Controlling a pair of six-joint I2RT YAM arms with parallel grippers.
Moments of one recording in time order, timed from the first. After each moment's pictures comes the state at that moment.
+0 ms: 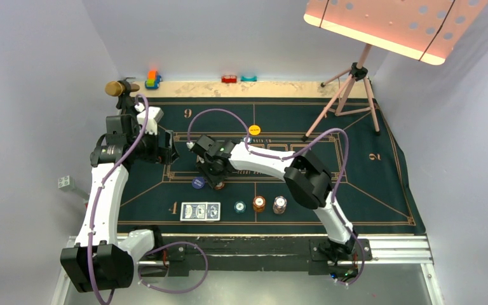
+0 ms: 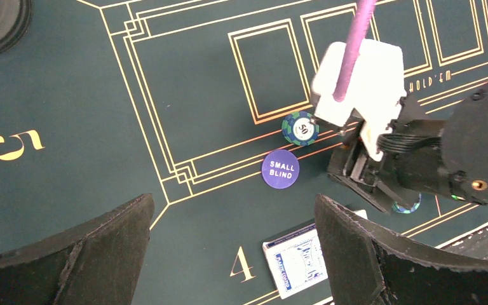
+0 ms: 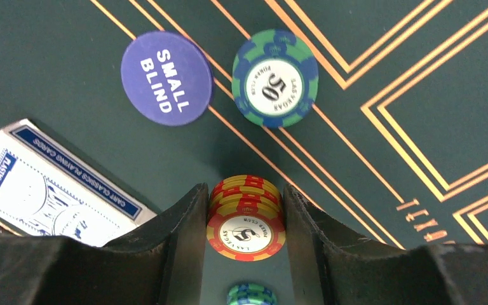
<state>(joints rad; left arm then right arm) 0.11 1.06 1.01 -0.79 0.42 0.14 1.03 2.16 1.74 -0.73 0.03 0.29</state>
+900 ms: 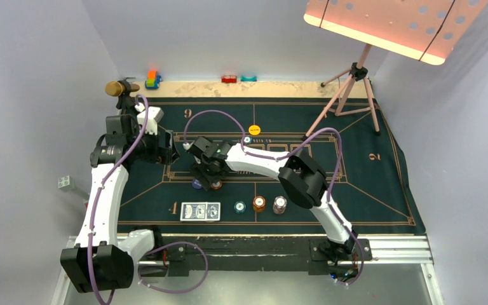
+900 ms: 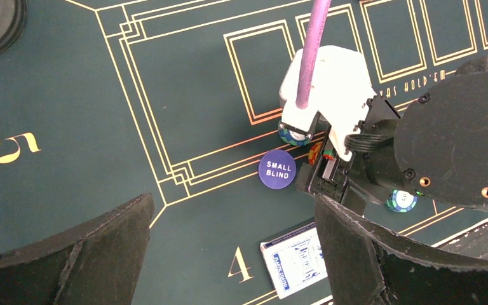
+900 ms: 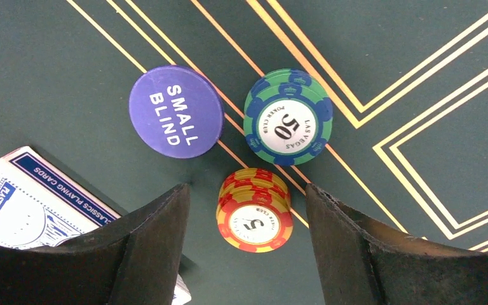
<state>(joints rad) 0.11 1.05 1.01 -0.79 0.43 0.14 1.04 2.23 1.79 -0.68 0.03 0.27</state>
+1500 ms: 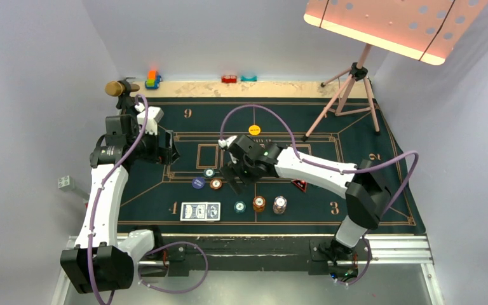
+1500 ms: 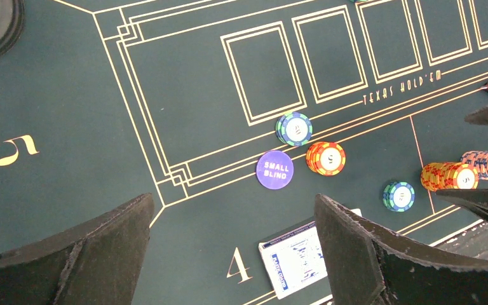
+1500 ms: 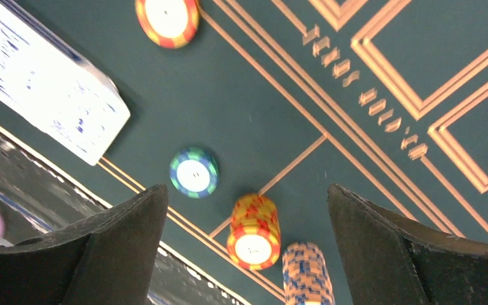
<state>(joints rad) 0.11 1.05 1.01 -0.79 0.44 0.14 0.98 1.70 1.34 -0.69 0.06 0.26</state>
